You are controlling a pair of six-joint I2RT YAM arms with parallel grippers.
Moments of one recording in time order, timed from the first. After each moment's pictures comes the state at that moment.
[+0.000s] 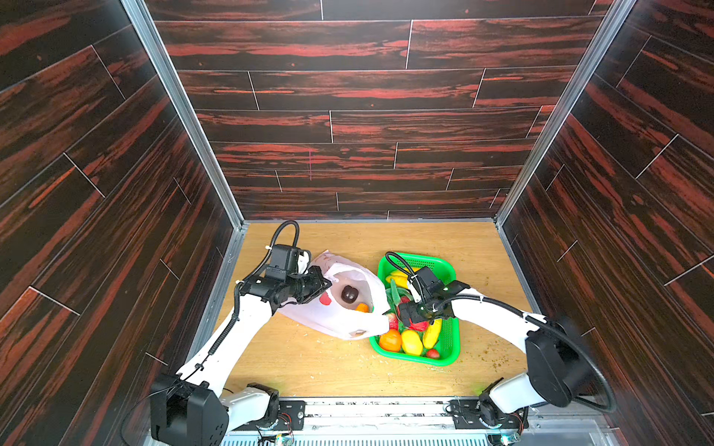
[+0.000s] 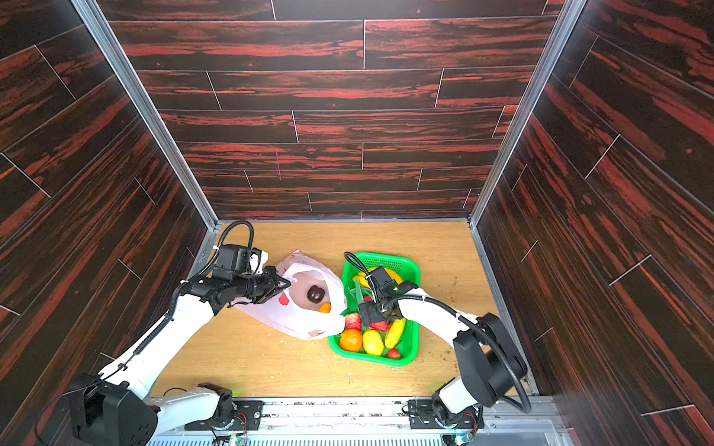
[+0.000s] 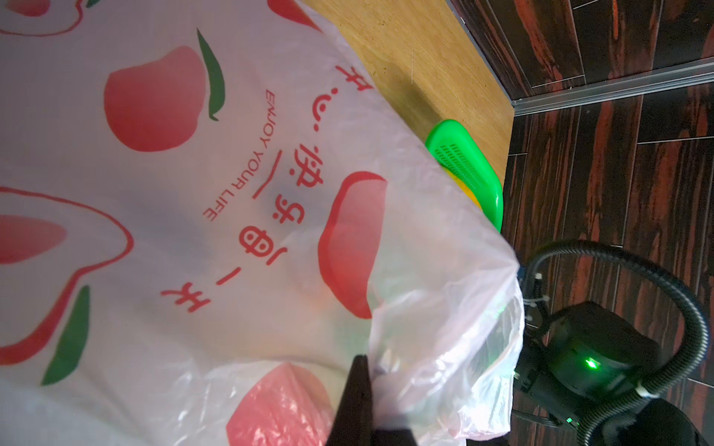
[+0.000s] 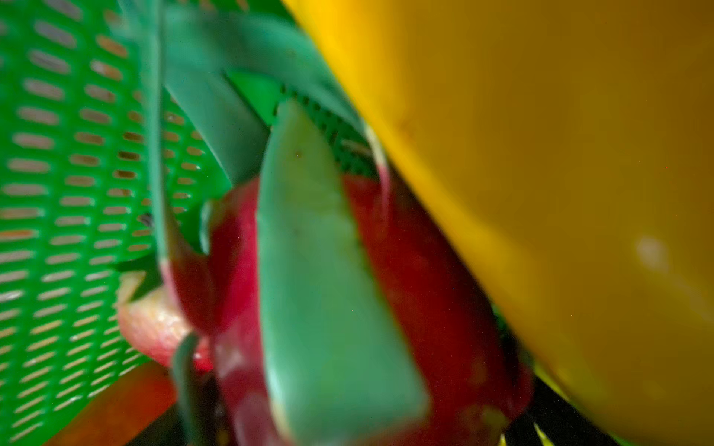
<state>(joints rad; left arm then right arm) -0.26 1.23 1.03 -0.62 0.48 -0.80 0.63 1.55 0.95 -0.65 0.02 0.31</state>
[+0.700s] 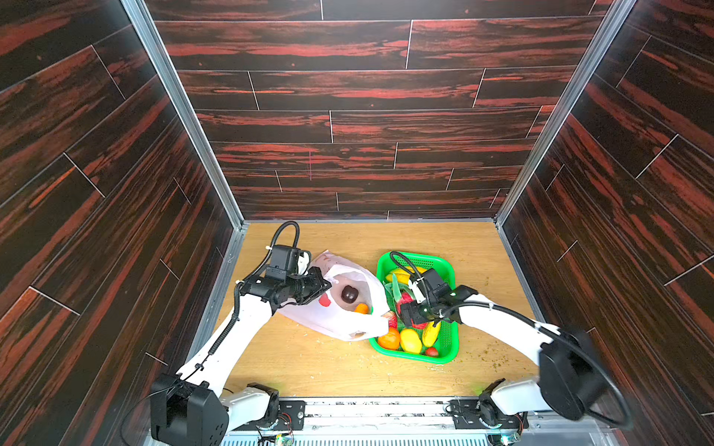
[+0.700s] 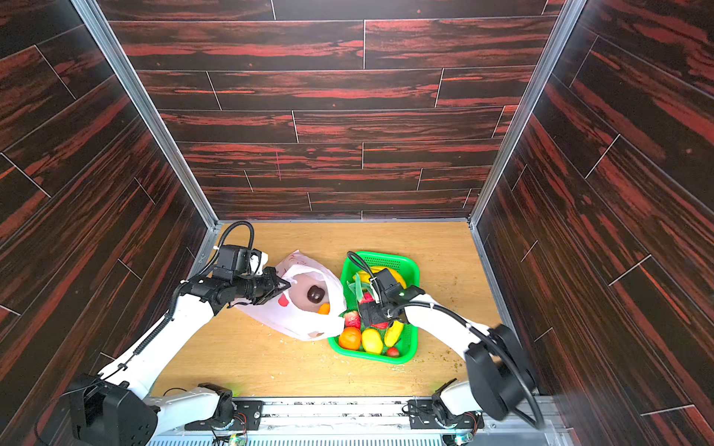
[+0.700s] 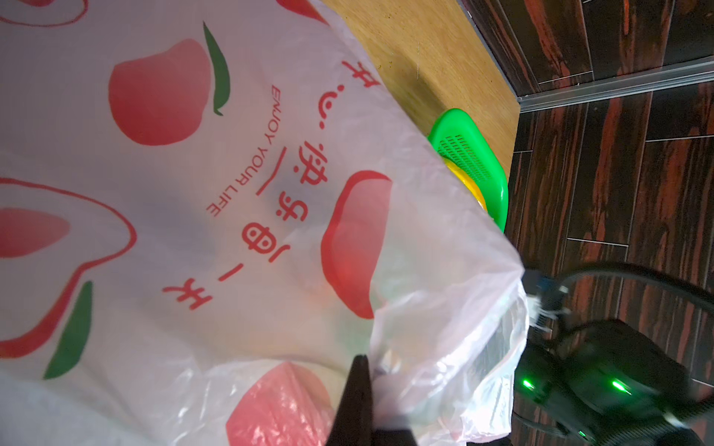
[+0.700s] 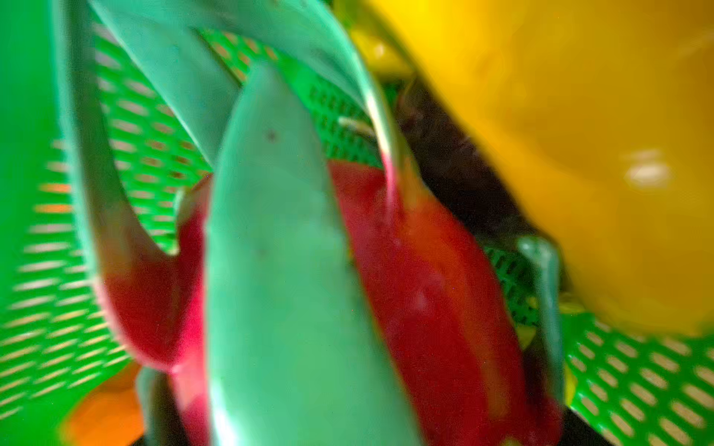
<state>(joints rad) -0.26 1.23 1.03 -0.63 0.48 -0.80 0.63 1.39 0.89 -0.60 -0.02 0.31</state>
